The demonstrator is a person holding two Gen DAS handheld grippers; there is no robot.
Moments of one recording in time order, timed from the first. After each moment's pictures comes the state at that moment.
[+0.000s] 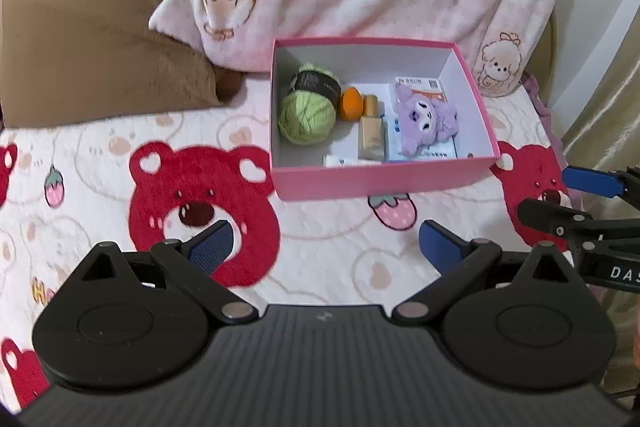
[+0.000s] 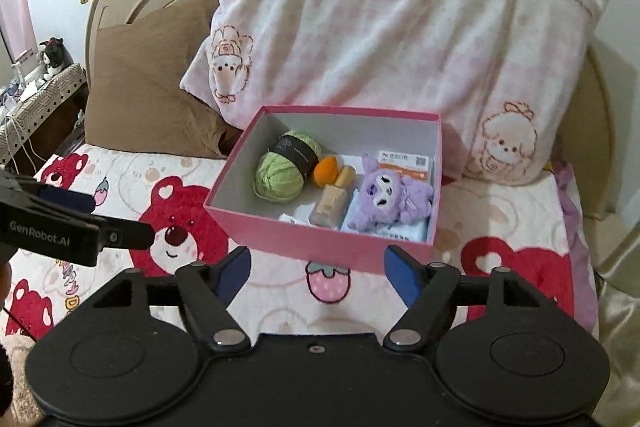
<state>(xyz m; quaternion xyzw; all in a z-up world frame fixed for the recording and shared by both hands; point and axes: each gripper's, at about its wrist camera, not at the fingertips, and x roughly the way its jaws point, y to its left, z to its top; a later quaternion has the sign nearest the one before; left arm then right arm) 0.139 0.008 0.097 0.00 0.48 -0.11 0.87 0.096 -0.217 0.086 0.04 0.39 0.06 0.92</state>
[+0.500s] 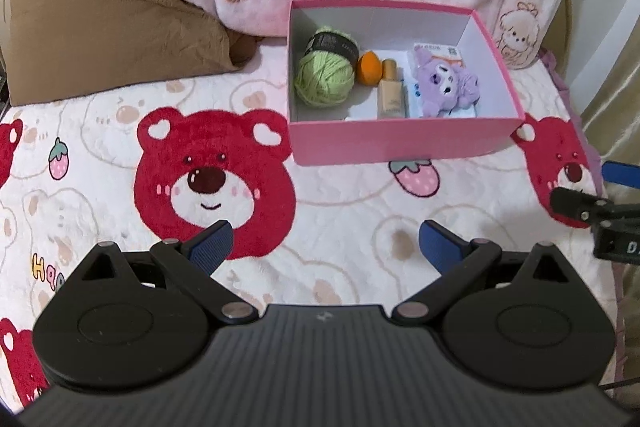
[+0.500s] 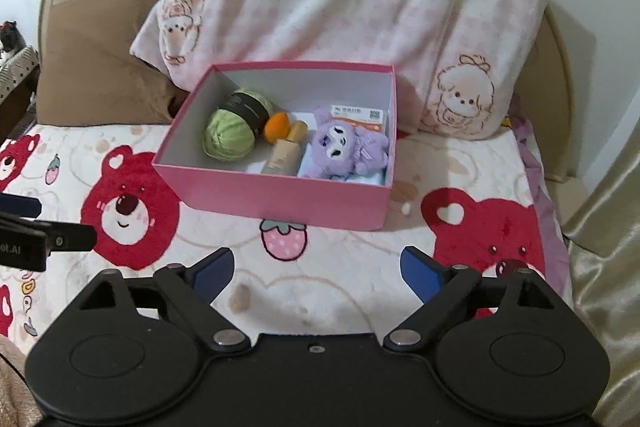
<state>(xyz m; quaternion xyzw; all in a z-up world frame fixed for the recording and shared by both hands) 0.126 0.020 0.059 0.02 0.50 -0.09 0.86 0.091 -0.217 0.055 0.03 0.44 -0.01 0.90</state>
